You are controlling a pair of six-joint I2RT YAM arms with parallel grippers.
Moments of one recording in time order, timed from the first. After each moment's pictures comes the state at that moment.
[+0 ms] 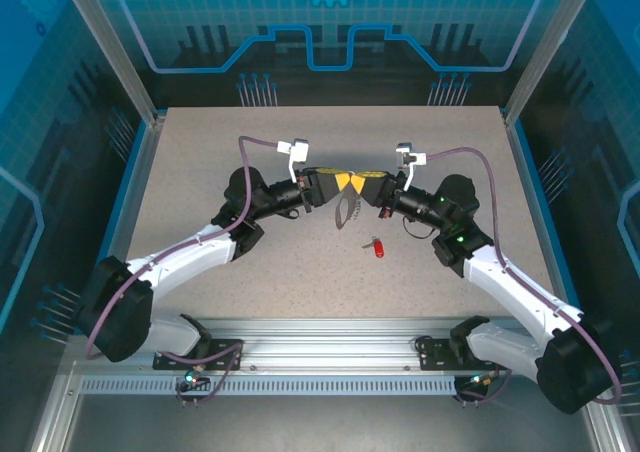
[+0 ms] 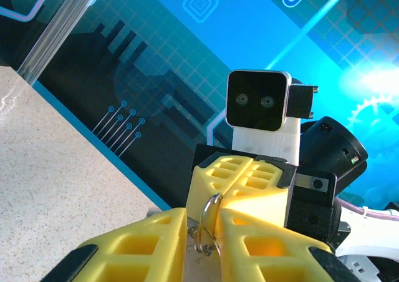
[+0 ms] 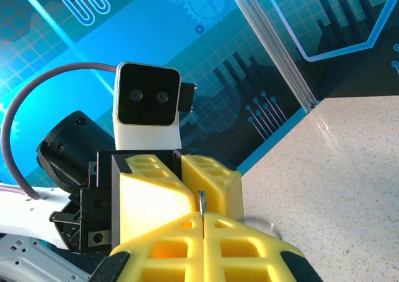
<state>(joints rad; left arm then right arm) -0.58 1.37 0.82 0.74 0.62 -0.85 0.45 1.06 0.70 0.48 -0.63 0.70</state>
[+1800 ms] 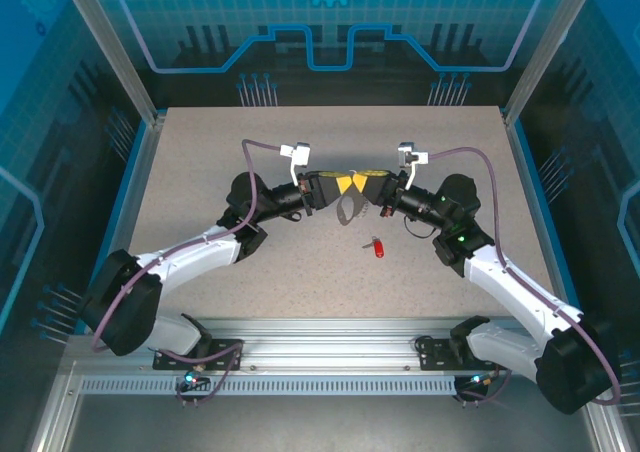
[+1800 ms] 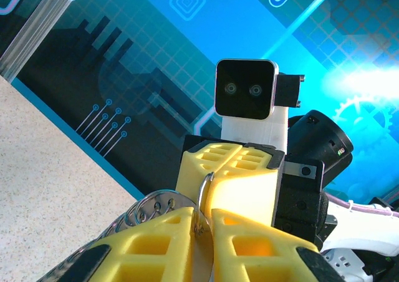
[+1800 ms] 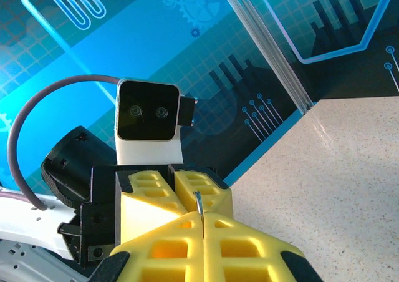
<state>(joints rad) -0.59 1.41 0.79 0.87 0.64 -0.90 0.44 1.06 0.70 0.48 -0.63 0.70</state>
